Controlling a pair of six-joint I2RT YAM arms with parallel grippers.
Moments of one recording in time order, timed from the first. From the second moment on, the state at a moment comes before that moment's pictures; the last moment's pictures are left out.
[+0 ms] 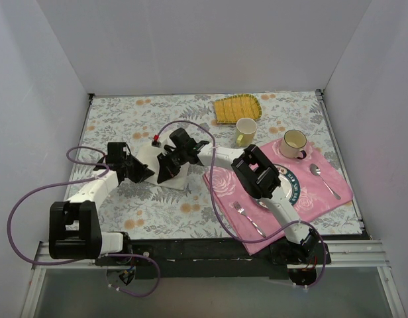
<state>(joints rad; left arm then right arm) -0.02 1.29 0.70 -0.34 0.25 -0.96 0.90 2.41 1.80 -0.14 -0.73 0.19</state>
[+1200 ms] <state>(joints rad) 0.06 1.38 0.28 0.44 0.34 -1.11 0.84 2.53 1.92 -0.19 -0.97 0.36</state>
